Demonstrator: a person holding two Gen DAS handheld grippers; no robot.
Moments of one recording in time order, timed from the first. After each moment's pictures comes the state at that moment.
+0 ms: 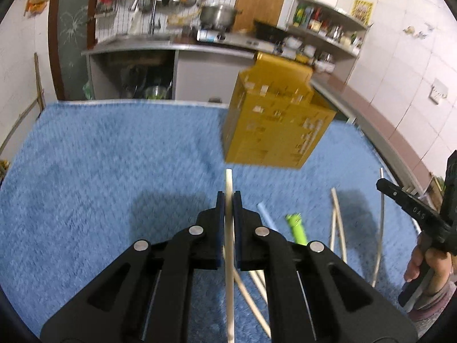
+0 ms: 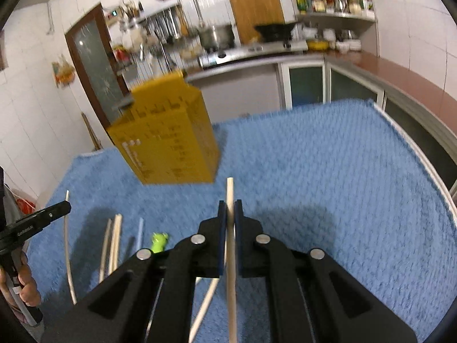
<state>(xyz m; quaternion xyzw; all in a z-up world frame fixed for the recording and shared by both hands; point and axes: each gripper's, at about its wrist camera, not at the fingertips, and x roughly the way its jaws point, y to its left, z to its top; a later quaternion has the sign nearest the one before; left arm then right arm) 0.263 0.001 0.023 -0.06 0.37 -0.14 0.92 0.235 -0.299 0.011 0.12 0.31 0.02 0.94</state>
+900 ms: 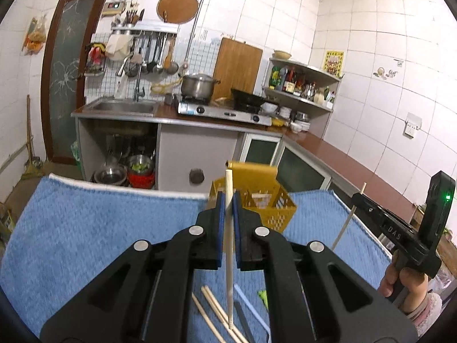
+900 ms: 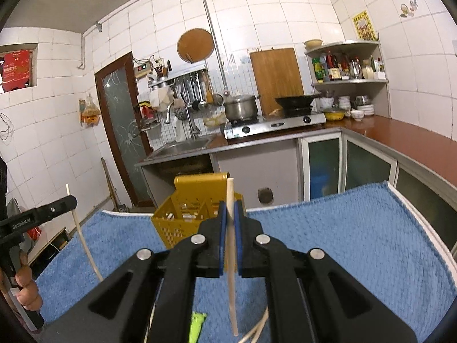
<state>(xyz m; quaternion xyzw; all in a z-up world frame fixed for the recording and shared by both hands) 0.267 0.002 0.120 -0.07 0.21 -0.18 0.96 0.249 -0.275 0.089 0.10 0.14 0.05 0.98</state>
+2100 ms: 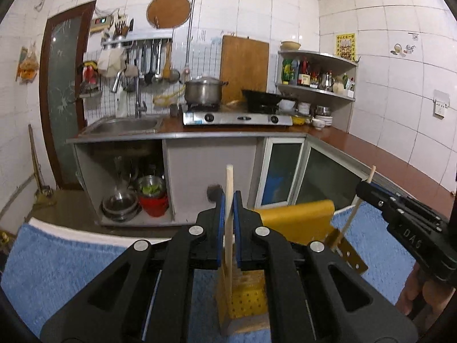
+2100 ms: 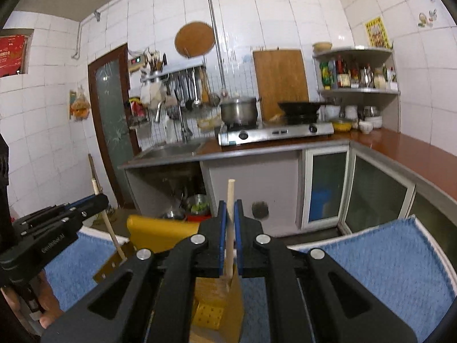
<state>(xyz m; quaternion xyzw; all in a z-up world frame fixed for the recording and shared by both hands) 0.422 -0.062 0.082 -0.01 0.20 -0.14 0.97 0.389 -0.261 0.068 0.07 0.16 0.04 0.98</state>
